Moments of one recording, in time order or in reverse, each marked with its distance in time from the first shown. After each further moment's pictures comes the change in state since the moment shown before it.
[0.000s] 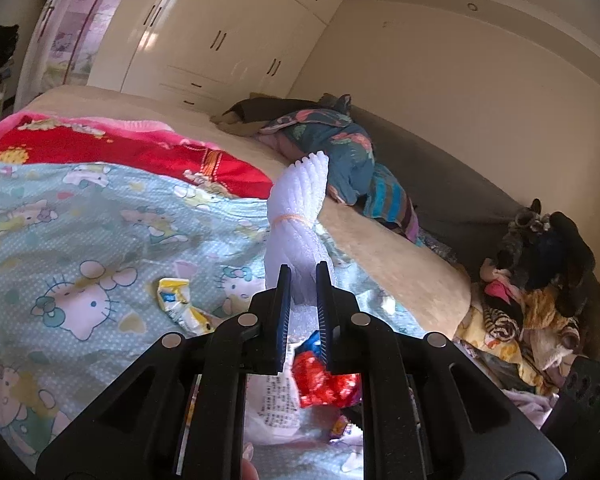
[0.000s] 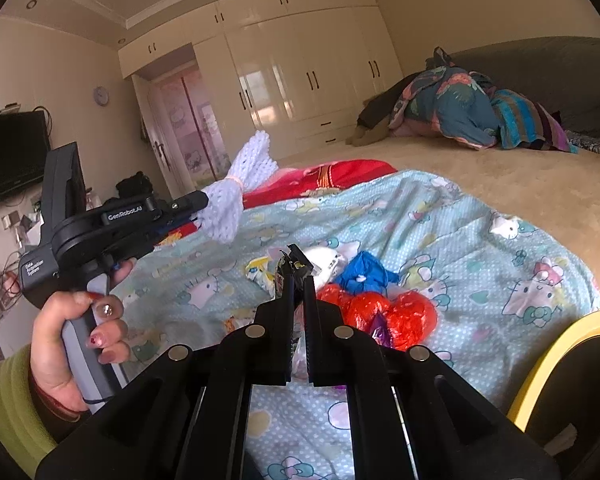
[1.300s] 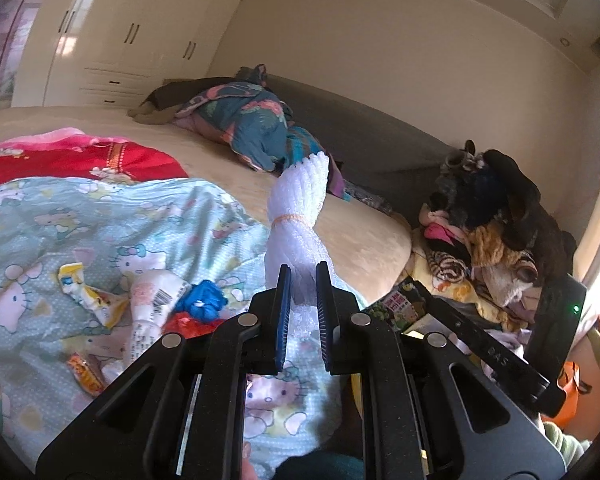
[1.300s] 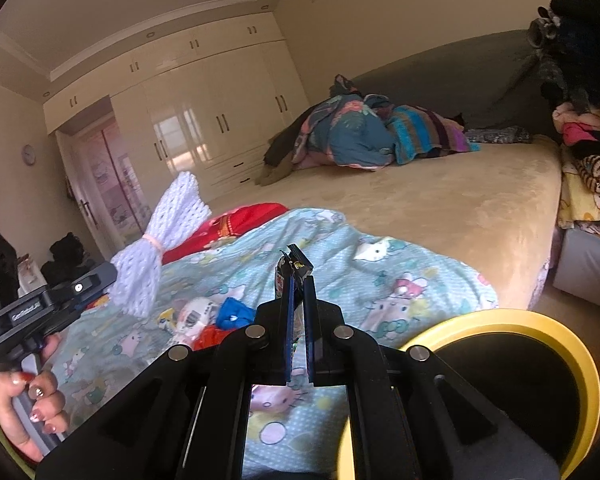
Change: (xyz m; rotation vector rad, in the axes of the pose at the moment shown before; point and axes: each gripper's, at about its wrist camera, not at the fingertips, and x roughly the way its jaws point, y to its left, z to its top) left arm -0.003 -0.100 -0.038 0.181 0.114 -0.224; right arm -0.089 -0.093 0.007 0.166 -0.136 -0.295
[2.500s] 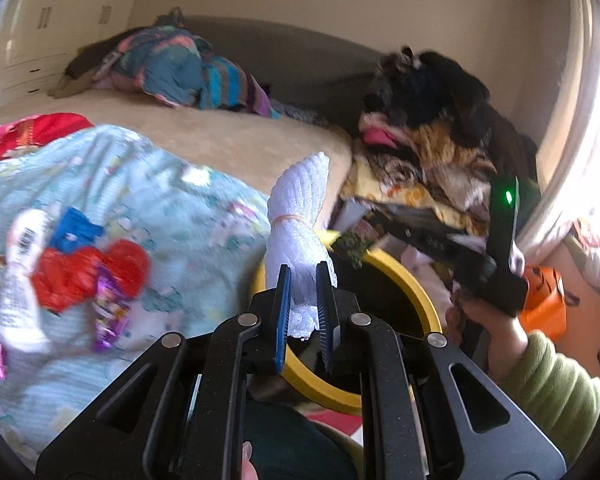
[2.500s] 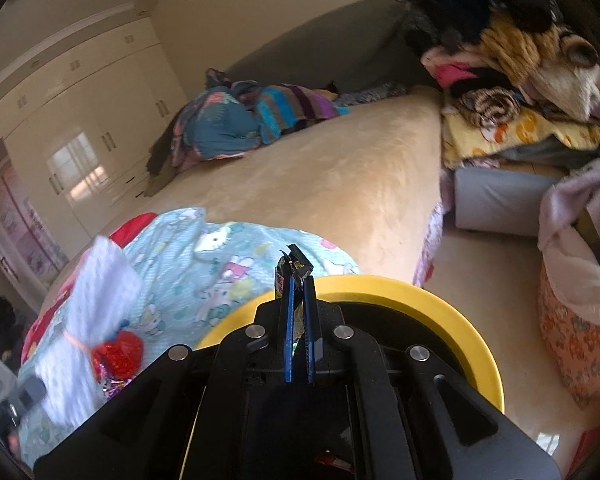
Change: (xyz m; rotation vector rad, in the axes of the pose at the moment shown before) left arm 0.062 -0.106 -0.079 0.193 0.281 -0.179; right arm -0.024 -0.136 -0.027 0.252 0.056 -0.358
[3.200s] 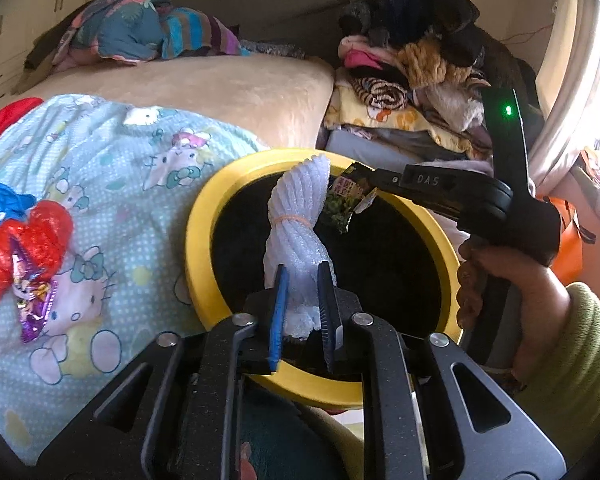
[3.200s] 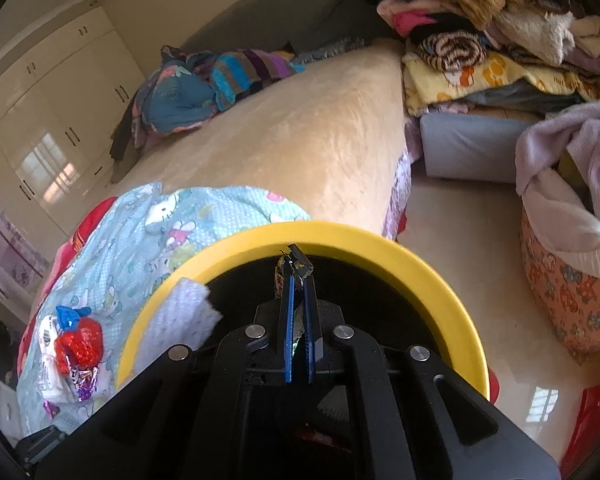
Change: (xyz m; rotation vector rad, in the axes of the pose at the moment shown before) left arm 0.082 -0.028 -0.033 0.105 0.213 -0.004; right arm 0.033 -0.041 -0.021 0.119 0.158 -0.077
